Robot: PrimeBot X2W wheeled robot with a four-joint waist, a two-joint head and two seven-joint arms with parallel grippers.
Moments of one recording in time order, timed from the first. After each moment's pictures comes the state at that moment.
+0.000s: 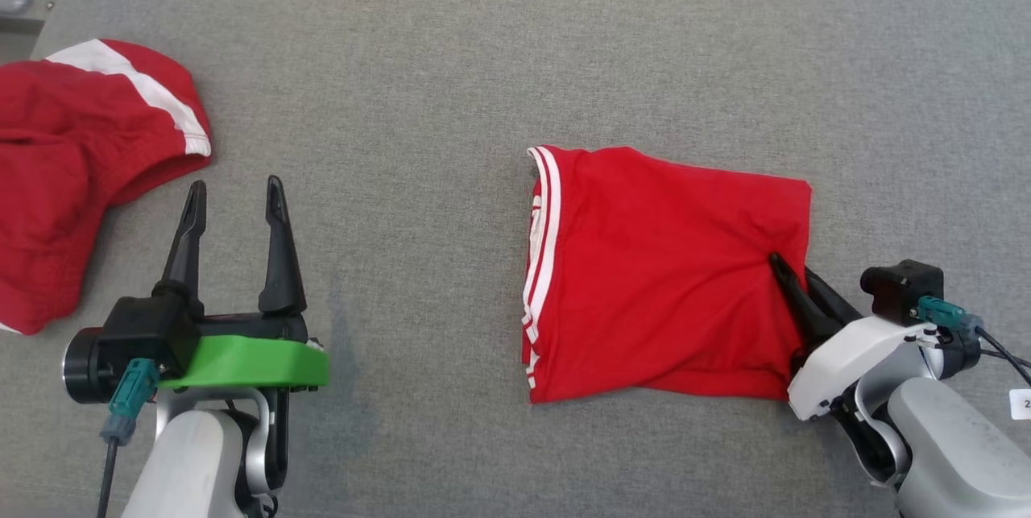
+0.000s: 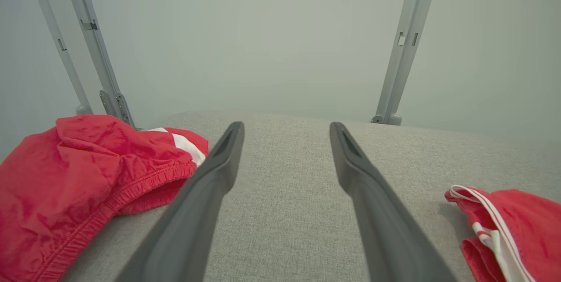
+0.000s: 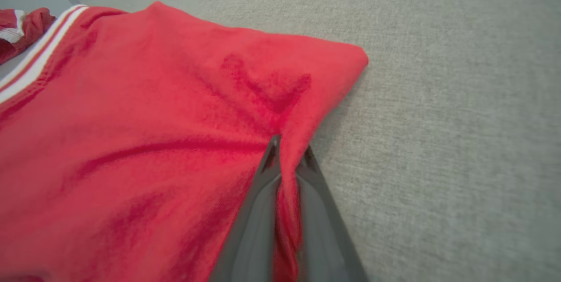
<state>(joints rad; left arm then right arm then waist) -0.23 0.20 -0.23 0.08 -0.36 0.14 -0.26 -0.34 -0.35 0.42 0.51 0.58 0.13 -0.22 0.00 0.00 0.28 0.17</state>
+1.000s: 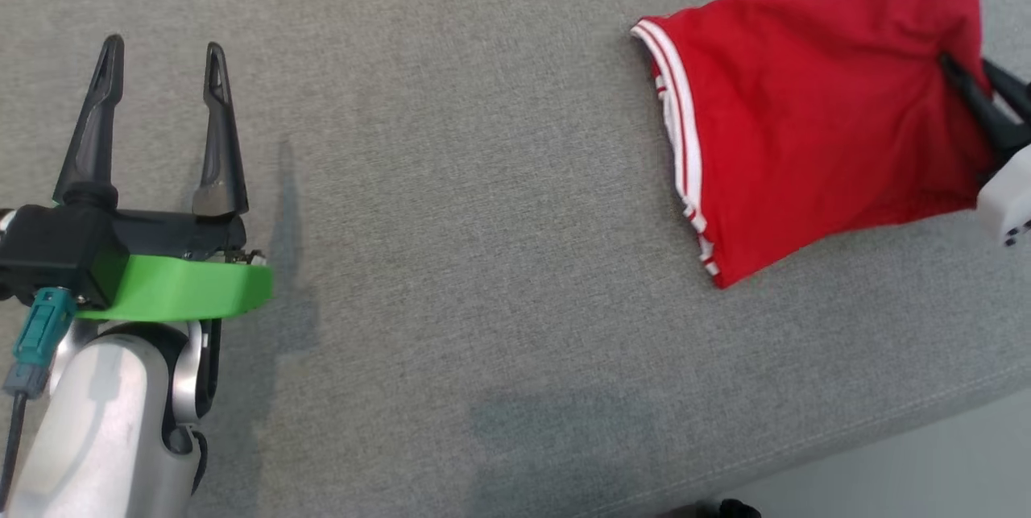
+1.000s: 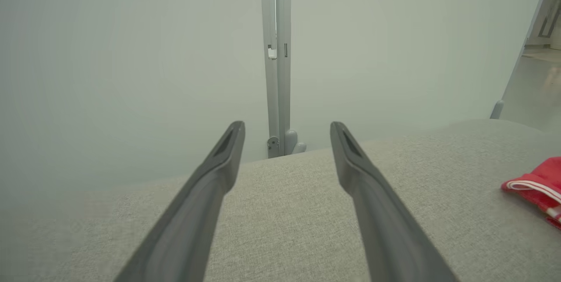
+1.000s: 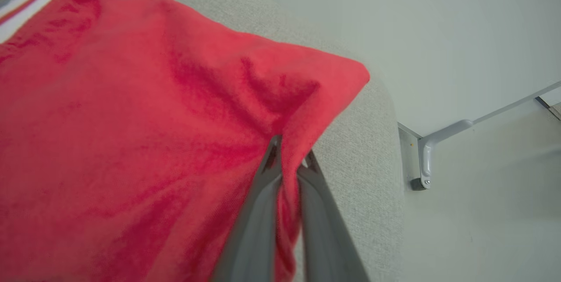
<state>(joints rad) -0.37 0.31 -0.20 -0.13 -0.25 0.13 -0.14 -0.76 -0.81 0.72 0.51 0.51 0.13 -0.26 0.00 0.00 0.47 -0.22</state>
